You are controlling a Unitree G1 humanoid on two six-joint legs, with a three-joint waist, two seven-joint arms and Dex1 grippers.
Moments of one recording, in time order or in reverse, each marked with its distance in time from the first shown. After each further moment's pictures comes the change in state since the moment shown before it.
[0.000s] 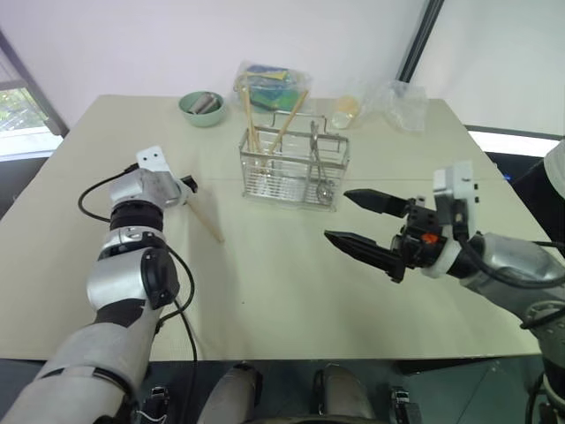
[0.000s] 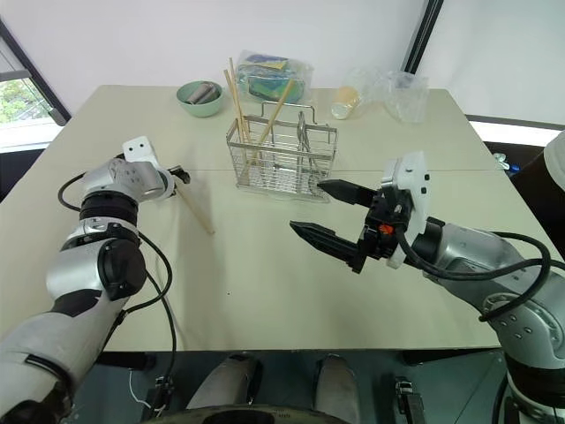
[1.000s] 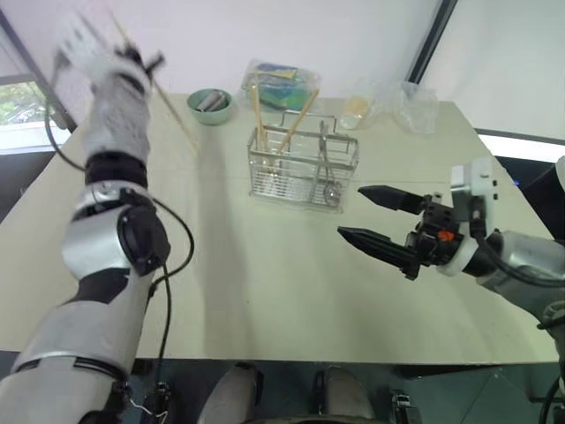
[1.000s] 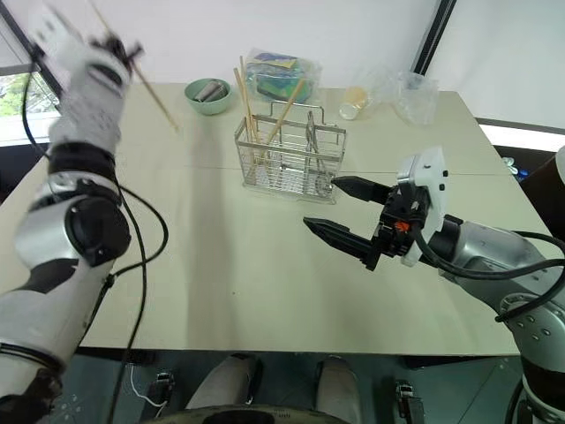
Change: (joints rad) left arm -0.326 0.054 0.098 -0.031 -0.190 -0.652 -0.355; right arm 0.025 -0.041 -0.046 0.013 0.001 0.005 0.025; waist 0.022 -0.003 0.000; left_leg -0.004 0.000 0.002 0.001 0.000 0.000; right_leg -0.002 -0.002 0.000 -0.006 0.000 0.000
